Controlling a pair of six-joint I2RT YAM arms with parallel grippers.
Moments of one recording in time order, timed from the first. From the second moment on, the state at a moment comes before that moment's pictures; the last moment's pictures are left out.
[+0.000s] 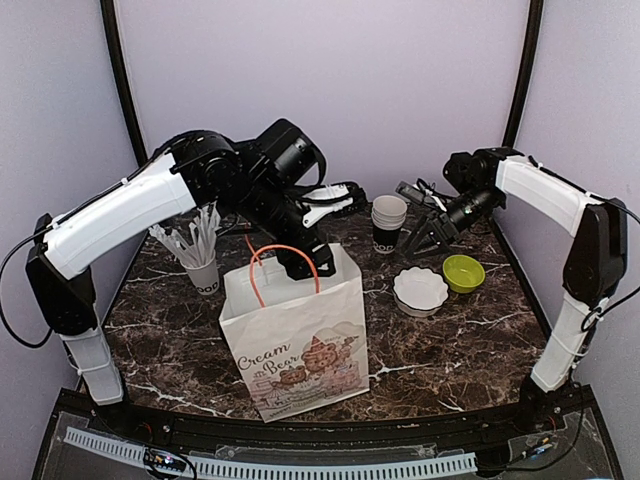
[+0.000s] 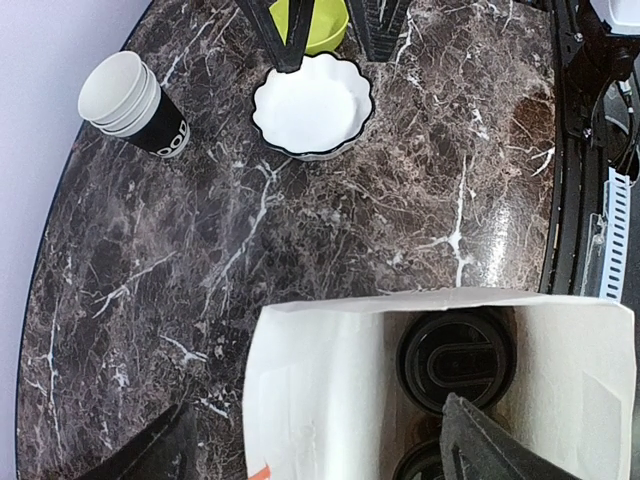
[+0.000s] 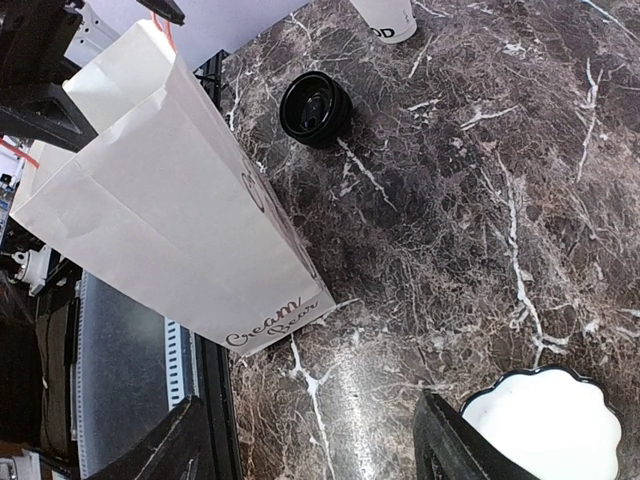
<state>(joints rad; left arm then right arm) -1.03 1.81 2.03 -1.16 0.01 0.26 0.33 1.78 1.67 -1.36 -0.96 -0.79</state>
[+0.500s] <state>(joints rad) -1.09 1.69 2.09 -1.12 0.02 0.24 0.33 1.72 1.66 -1.35 -0.94 -0.78</state>
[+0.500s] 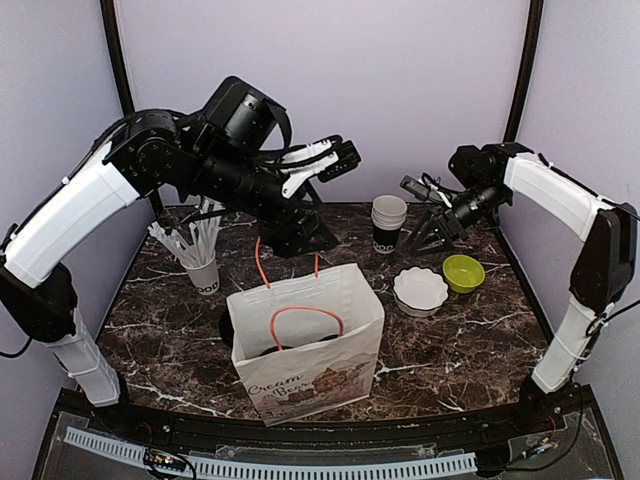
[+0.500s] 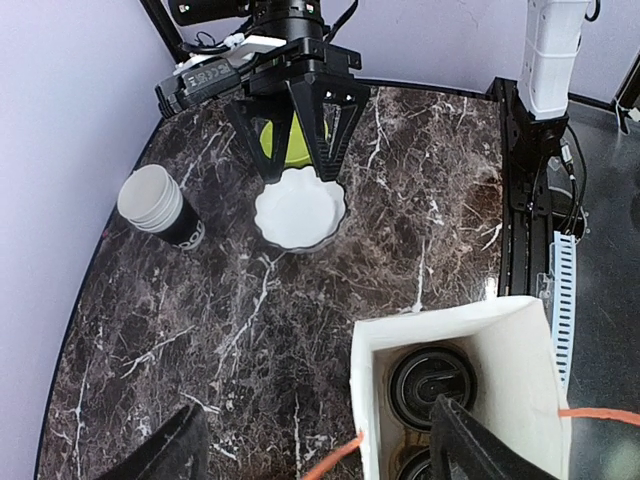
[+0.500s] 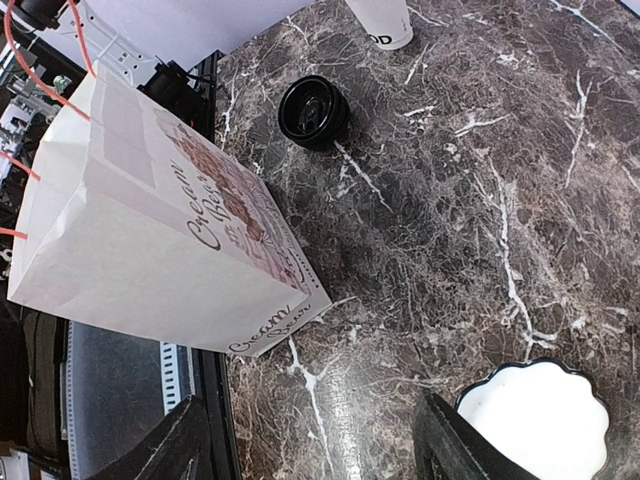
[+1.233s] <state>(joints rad) -0.88 1.22 1.83 -1.10 -0.59 -0.15 0.84 1.92 2.20 -1.25 -0.87 -0.56</state>
